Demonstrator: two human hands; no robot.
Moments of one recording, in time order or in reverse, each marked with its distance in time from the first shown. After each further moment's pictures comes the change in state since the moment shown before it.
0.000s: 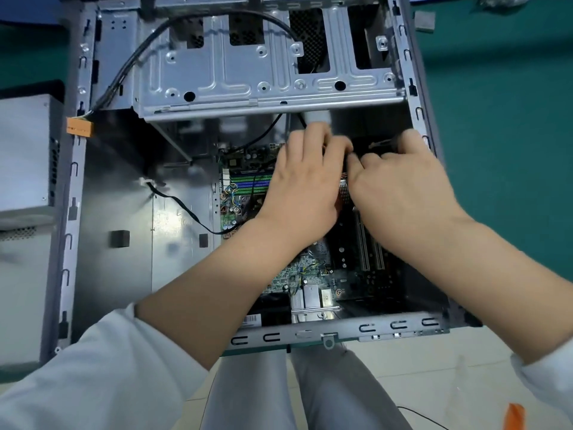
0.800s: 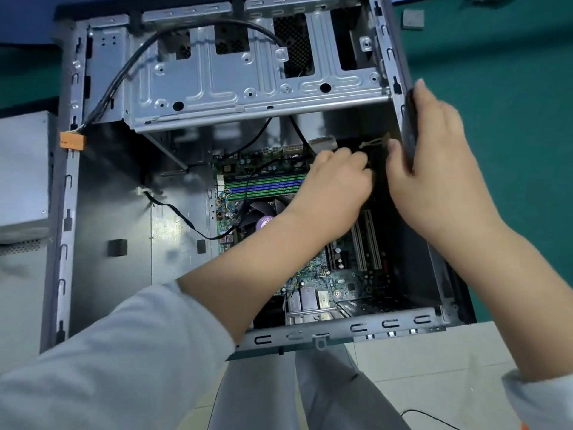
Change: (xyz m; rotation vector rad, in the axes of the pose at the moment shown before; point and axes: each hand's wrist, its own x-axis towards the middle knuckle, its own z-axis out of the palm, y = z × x) left_hand 0.023 0.026 0.016 0.180 -0.244 0.270; right_hand -0.012 0.023 0.015 0.930 0.309 0.461
